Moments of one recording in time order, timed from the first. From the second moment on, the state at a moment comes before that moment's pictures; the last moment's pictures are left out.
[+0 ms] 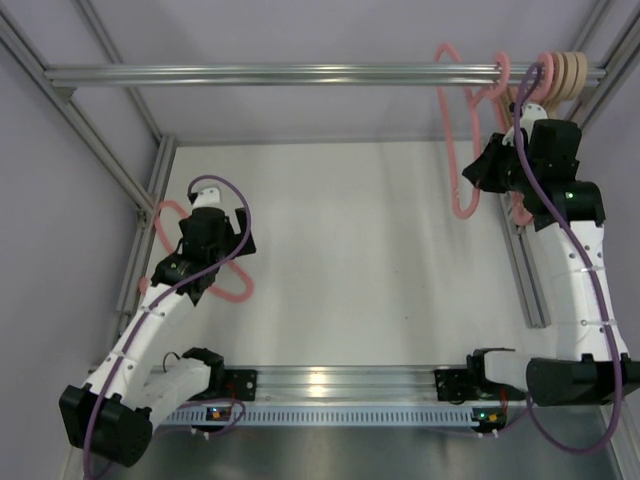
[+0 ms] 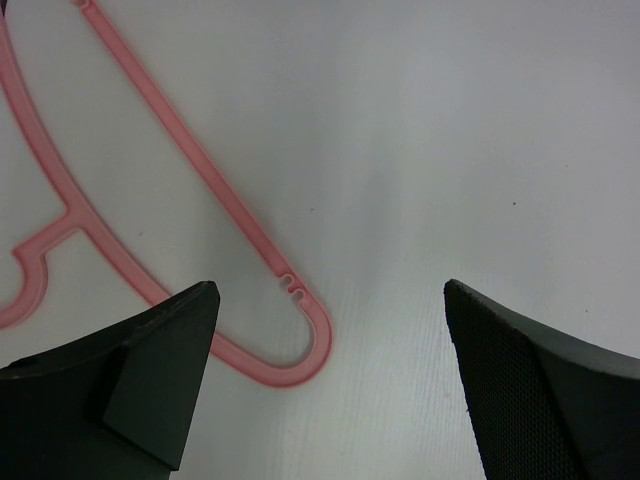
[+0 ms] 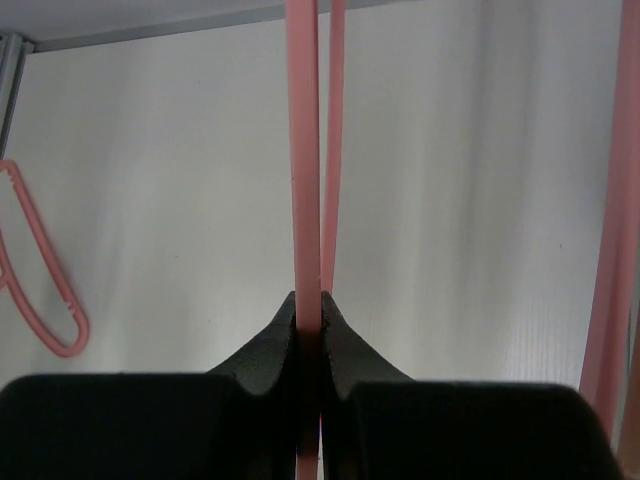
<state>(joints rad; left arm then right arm) -0.30 0.94 0.84 -0.51 -0.30 -0.34 0.03 1.22 1.54 -0.81 -0.26 0.22</state>
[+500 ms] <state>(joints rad) -0.29 0.94 0.83 -0.52 -0.30 -0.34 -0.02 1.27 1.55 -0.81 -0.23 0.23</state>
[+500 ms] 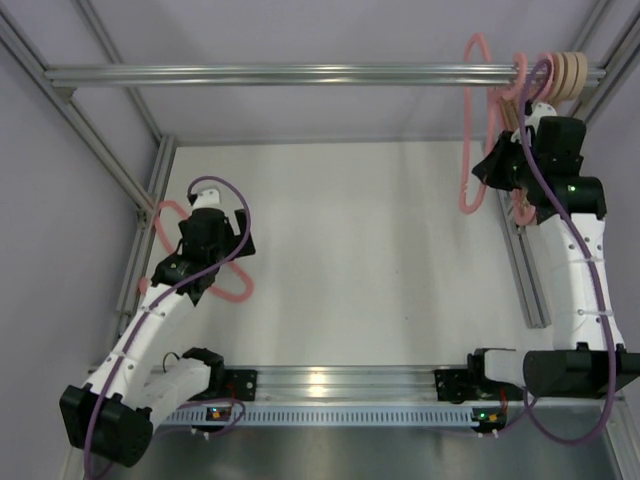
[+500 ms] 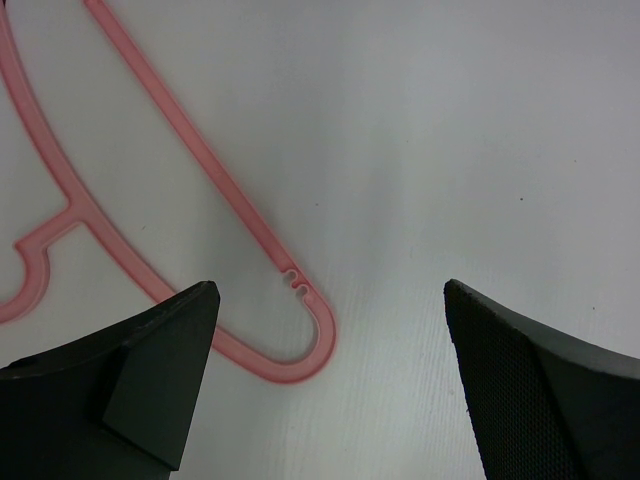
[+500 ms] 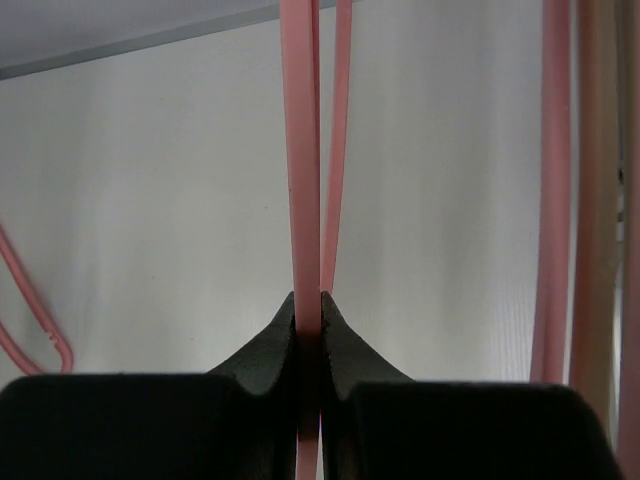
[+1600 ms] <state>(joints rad) -0.27 1.20 0.65 -0.48 -0.45 -0.75 -0.09 0.78 1.31 -0.70 -0.45 0.32</state>
